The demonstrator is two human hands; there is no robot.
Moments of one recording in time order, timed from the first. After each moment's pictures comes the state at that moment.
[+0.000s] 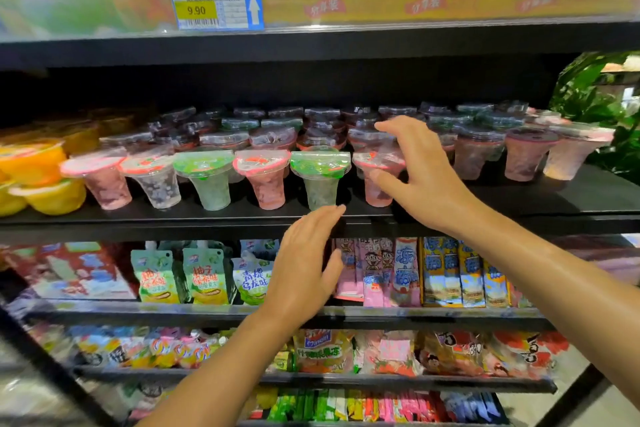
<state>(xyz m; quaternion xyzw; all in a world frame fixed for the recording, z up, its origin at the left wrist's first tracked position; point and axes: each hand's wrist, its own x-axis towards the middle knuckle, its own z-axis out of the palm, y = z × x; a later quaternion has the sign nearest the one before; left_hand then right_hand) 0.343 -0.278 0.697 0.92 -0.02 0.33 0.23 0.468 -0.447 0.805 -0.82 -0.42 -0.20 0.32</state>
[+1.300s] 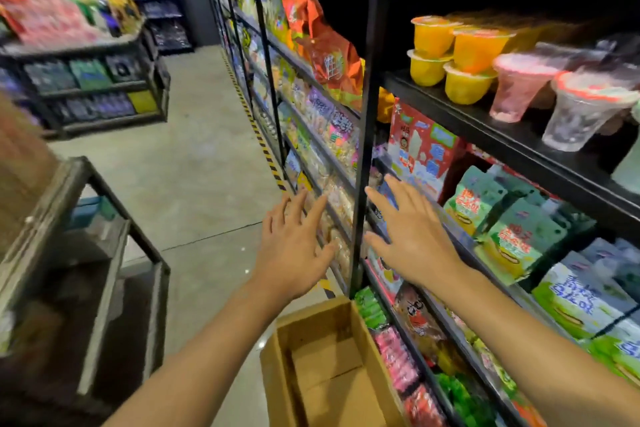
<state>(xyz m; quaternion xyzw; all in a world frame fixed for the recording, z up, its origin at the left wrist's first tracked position) 0.017 -0.184 0.635 0.75 0.65 0.15 0.03 0.228 -0.161 0.654 -0.58 -0.81 0.03 0.09</state>
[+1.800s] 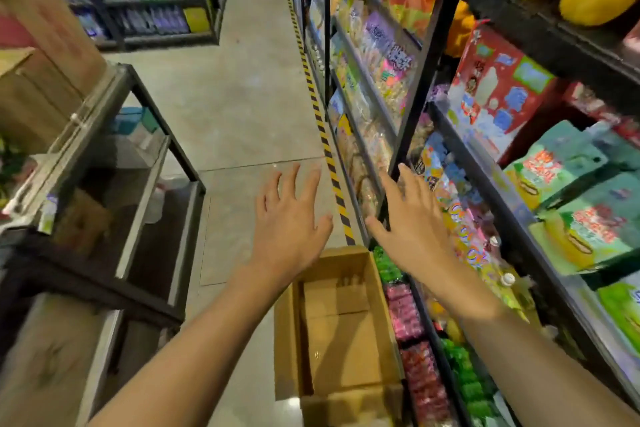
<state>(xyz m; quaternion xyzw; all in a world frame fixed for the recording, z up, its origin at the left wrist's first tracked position) 0.020 -0.203 0.565 0.63 0.76 0.18 0.02 0.209 -0.146 0.563 -0.55 -0.82 0.09 0.11</state>
